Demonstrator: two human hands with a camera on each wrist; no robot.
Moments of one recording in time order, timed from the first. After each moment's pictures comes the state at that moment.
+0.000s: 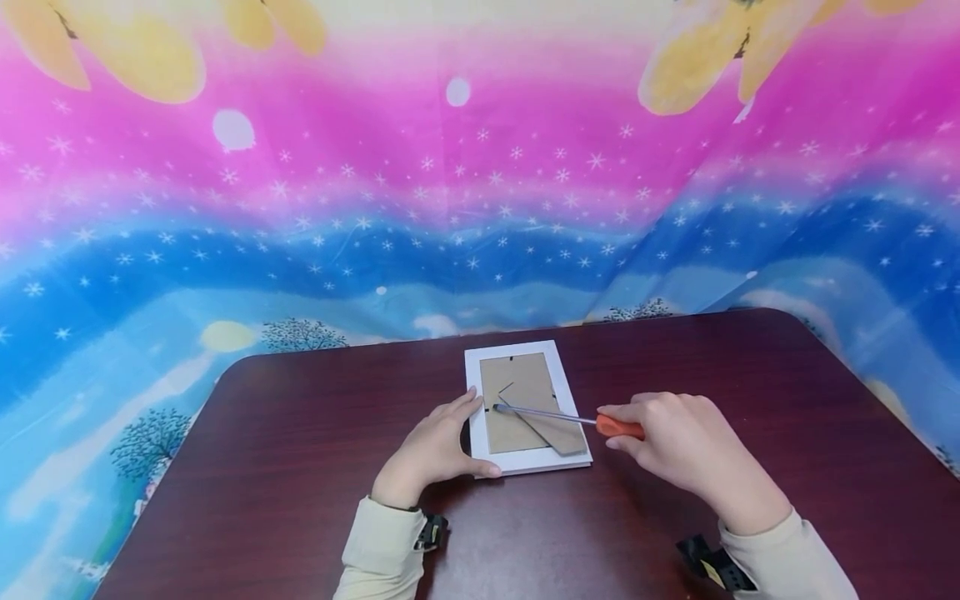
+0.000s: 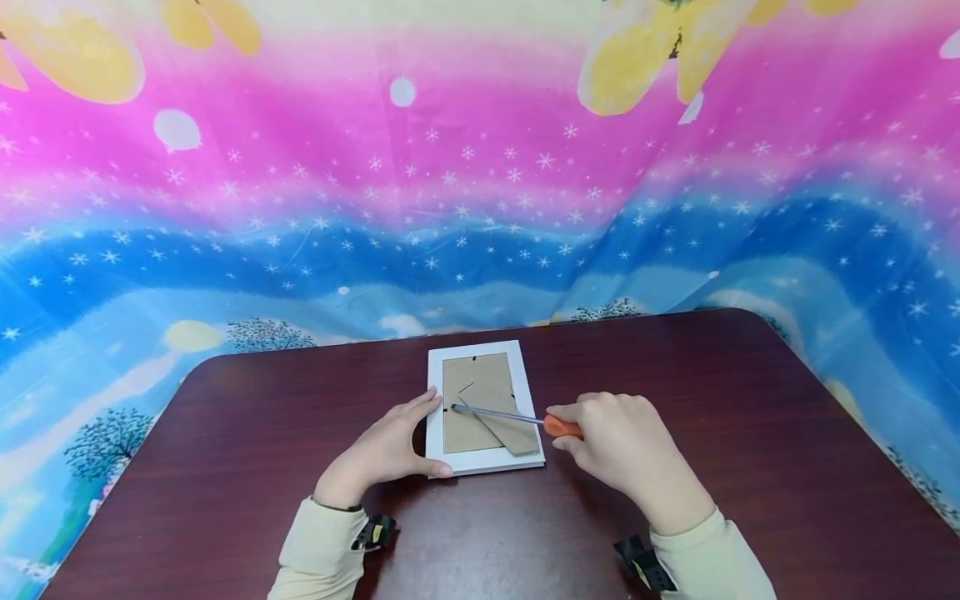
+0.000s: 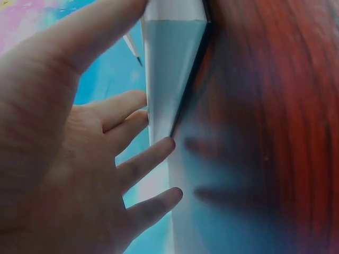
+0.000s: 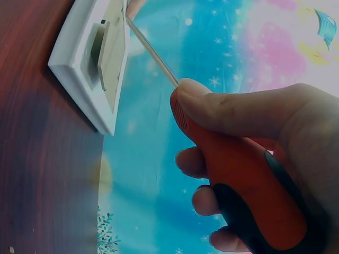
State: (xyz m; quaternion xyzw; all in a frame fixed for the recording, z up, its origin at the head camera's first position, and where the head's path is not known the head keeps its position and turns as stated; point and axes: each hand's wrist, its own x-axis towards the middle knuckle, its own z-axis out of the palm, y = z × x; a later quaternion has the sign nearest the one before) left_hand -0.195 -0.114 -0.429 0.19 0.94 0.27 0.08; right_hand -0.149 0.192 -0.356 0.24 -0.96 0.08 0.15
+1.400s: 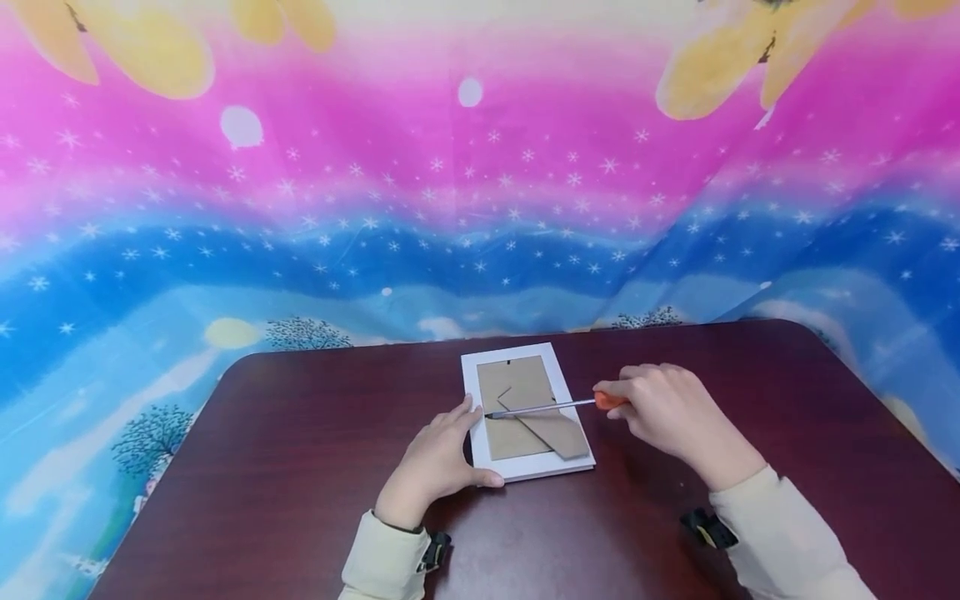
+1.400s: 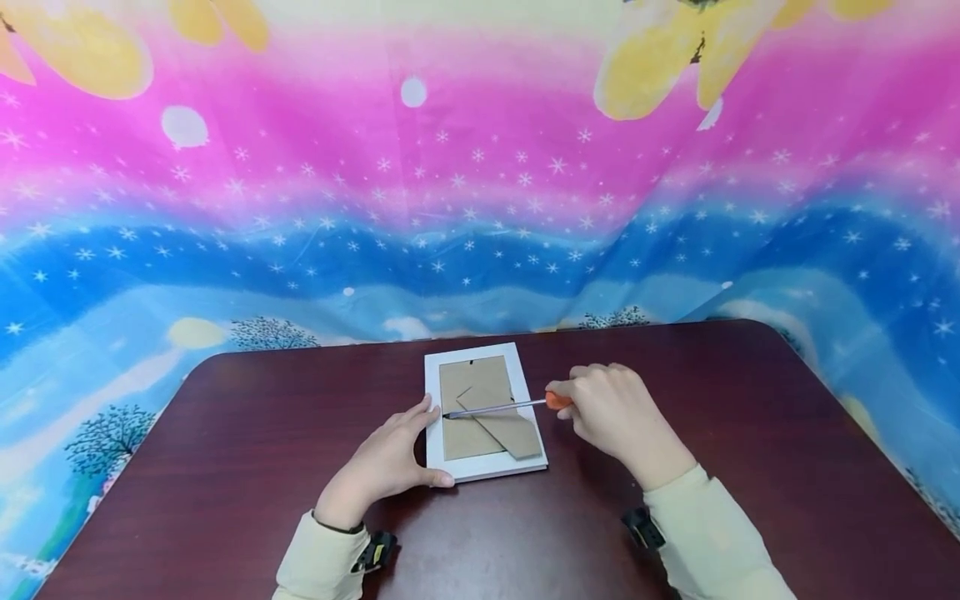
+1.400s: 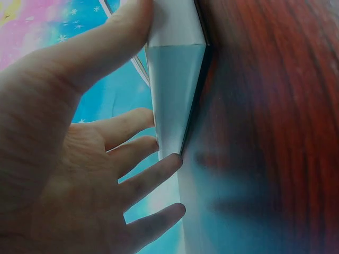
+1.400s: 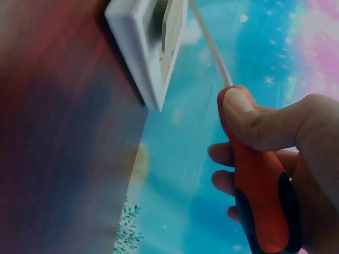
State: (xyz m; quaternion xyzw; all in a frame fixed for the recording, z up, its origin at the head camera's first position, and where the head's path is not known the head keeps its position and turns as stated) left_hand -0.183 -0.108 -0.423 0.15 0.95 0.26 0.07; right_hand -0.203 0.195 -0.364 0.32 -0.92 0.04 0.20
